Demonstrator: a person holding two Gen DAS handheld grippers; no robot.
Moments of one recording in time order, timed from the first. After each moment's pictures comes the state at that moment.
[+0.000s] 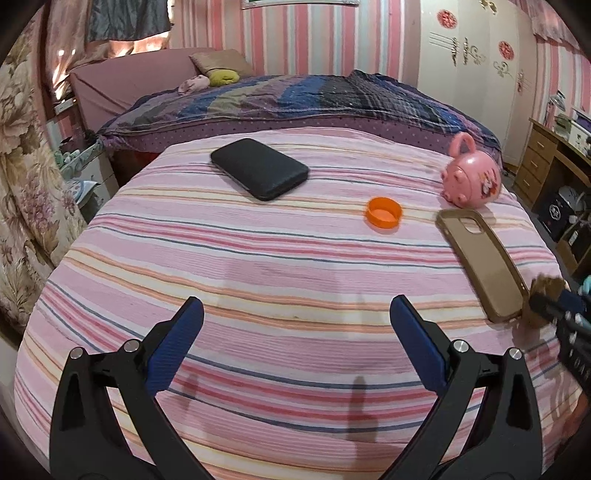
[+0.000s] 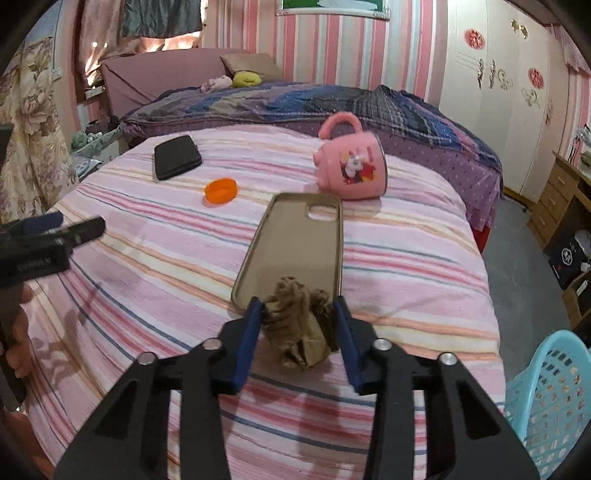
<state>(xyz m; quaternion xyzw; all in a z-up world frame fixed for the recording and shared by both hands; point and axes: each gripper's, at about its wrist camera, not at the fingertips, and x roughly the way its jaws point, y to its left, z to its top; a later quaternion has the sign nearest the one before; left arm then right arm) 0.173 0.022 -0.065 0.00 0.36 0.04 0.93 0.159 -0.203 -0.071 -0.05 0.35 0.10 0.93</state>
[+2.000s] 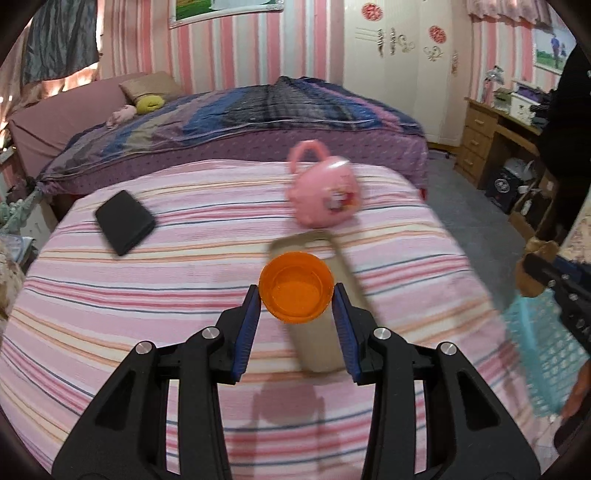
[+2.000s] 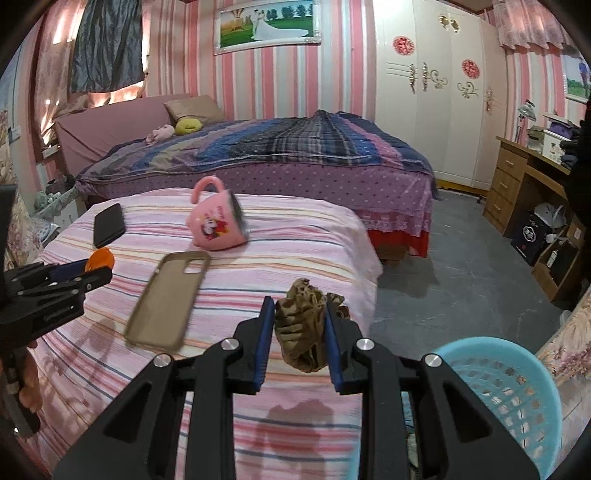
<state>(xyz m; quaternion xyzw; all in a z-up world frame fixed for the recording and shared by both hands) 0.187 -0.132 -0.034 0.03 0.35 -0.08 0.93 0.146 -0.336 -0.027 0.00 0.30 0.01 0.96</state>
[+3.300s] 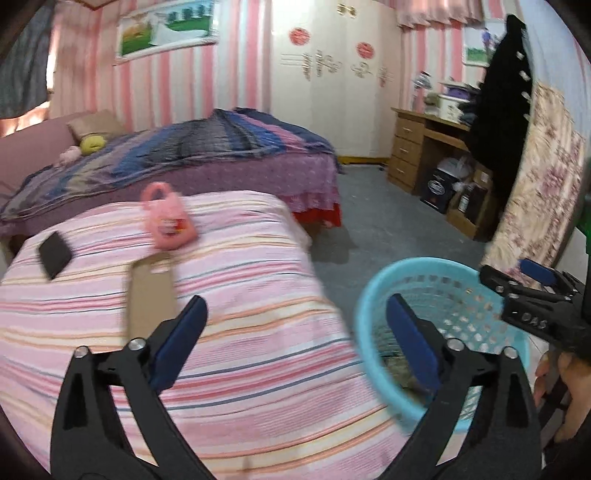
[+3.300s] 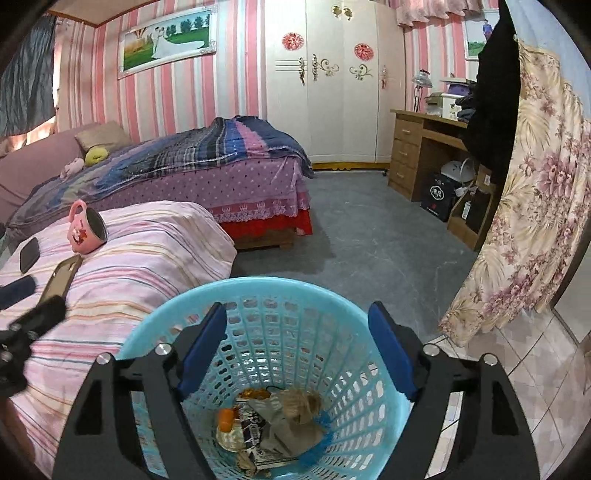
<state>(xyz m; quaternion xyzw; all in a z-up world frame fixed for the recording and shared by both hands) 0.092 -0.251 -0.012 0.04 0.28 -0.17 0.94 0.040 -0.504 -0.033 0.07 0.28 -0.15 0.95</state>
